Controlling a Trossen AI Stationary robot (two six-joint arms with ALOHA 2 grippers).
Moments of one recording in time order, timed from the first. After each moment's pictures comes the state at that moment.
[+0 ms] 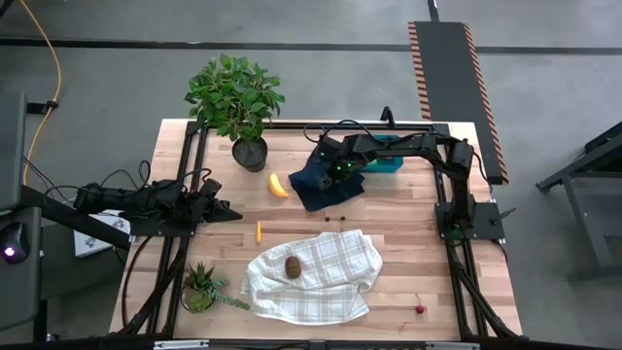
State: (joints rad) left arm 0.03 0.01 0.01 0.04 0.14 -1.24; right arm -0.34 1.98 1.40 -0.71 -0.01 0.65
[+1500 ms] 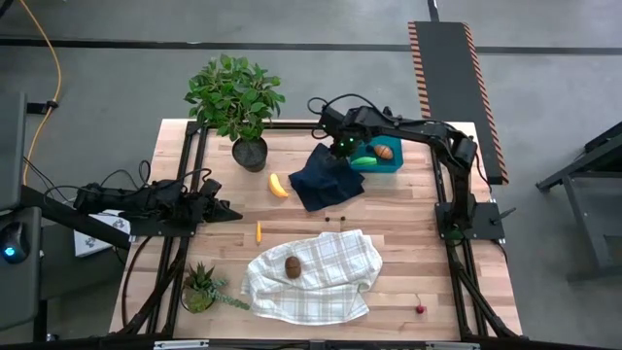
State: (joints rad) left arm 0.03 0.01 0.01 0.04 0.14 -1.23; right arm -0.44 1.97 1.68 -1.01 0.03 0.52
